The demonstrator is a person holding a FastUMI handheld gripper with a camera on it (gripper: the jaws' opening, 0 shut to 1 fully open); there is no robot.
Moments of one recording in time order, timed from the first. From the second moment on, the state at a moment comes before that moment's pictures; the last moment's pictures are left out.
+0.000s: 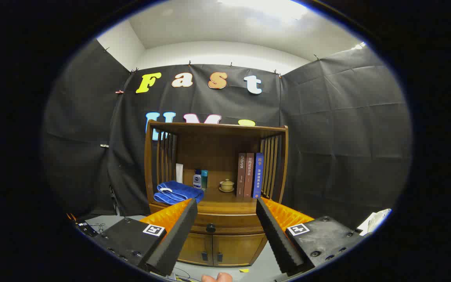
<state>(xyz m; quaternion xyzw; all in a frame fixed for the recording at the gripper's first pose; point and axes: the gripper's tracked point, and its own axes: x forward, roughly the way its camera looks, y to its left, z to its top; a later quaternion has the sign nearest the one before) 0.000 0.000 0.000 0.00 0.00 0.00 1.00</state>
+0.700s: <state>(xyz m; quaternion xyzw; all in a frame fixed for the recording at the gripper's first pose) 0.002 0.003 -0.001 0.00 0.00 0.00 1.00</state>
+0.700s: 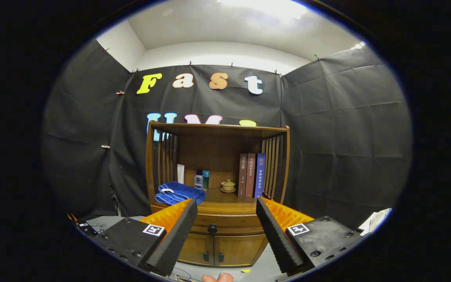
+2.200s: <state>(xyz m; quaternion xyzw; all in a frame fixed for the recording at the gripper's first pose) 0.224 0.060 -0.293 -0.01 0.09 0.01 1.00</state>
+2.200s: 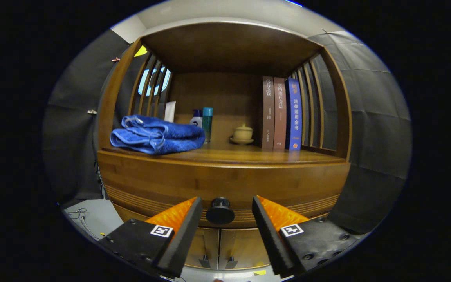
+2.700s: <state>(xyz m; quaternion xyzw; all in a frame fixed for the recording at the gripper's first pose) 0.240 0.063 -0.322 0.00 0.12 0.00 0.99</state>
